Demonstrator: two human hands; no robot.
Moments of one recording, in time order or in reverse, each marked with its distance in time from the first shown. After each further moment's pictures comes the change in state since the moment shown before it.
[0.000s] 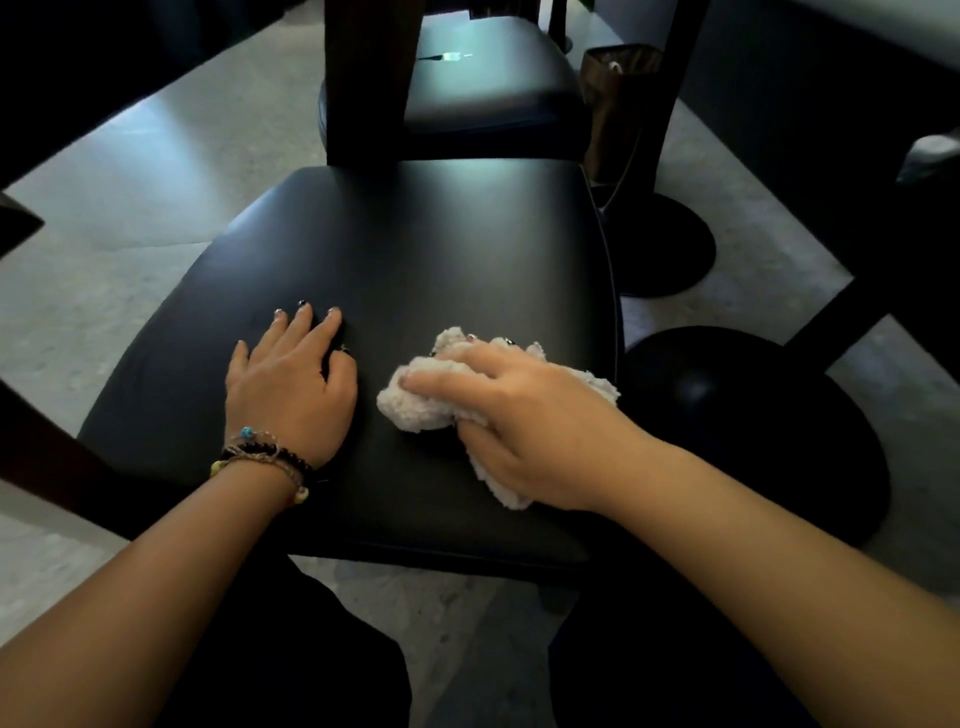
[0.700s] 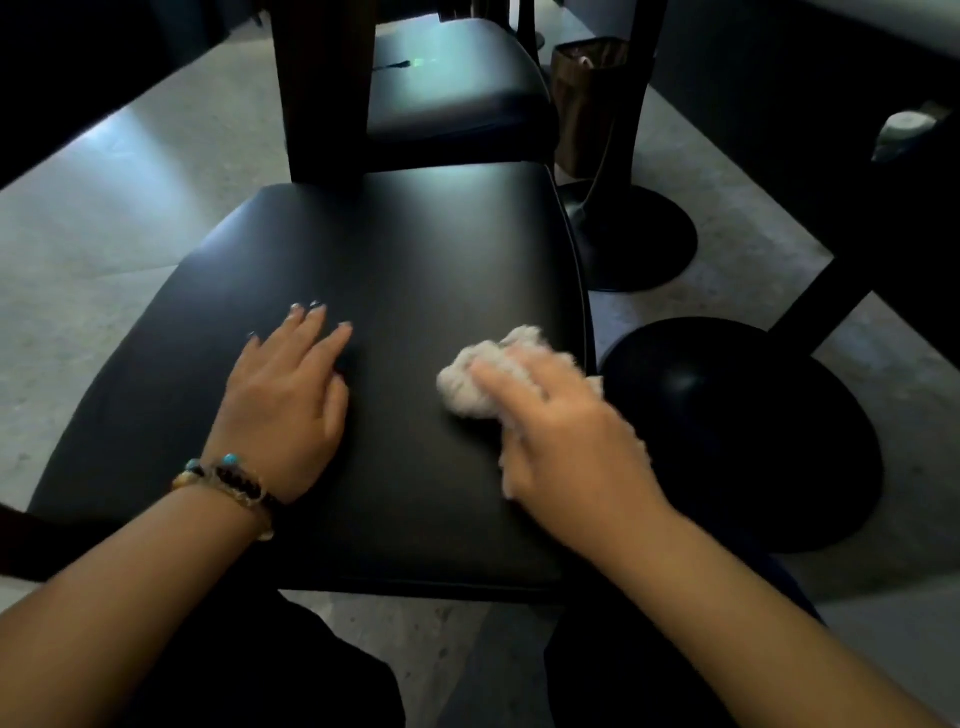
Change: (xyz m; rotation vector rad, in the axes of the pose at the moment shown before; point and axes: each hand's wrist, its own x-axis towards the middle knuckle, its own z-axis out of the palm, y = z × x) left_hand -0.008 0.024 -0.019 -0.039 0.044 0.352; right_hand -0.036 0.018 0.018 -0.071 0.433 0.334
